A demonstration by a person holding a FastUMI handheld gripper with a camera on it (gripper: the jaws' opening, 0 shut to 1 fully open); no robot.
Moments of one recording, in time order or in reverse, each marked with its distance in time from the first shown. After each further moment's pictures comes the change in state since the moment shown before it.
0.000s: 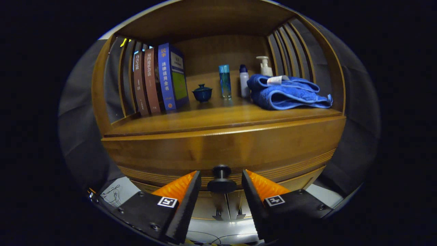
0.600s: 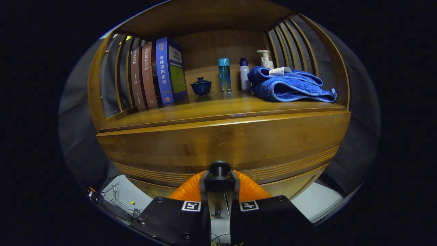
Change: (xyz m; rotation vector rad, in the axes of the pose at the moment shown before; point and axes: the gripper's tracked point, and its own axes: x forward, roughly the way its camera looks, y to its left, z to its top) arm 0.002 -0.002 -0.004 -0.009 0.019 0.003
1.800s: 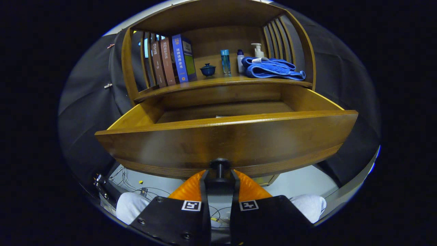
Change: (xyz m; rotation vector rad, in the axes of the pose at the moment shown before) arm -0.153 -0.007 -0.074 -0.002 0.167 0.033
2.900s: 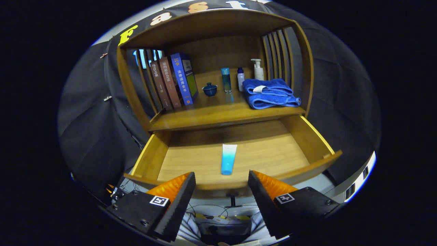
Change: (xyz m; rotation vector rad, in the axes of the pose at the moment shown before) arm -0.032 0.025 0.124 0.028 0.052 -0.020
